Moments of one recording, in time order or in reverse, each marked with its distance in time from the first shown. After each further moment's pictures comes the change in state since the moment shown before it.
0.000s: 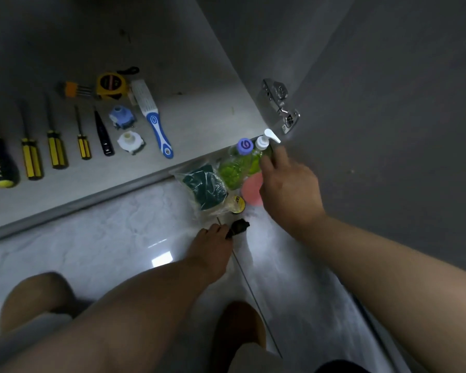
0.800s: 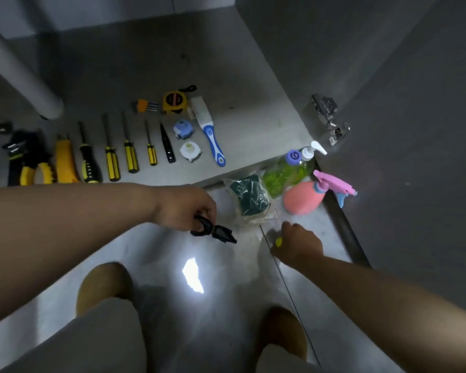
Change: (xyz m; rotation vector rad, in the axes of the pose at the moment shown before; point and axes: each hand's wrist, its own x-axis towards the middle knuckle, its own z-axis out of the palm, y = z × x) left_hand -0.100 -0.151 -0.139 -0.460 -0.244 0.042; right_hand -0.047 -0.070 0.081 0.376 -0.688 0.273
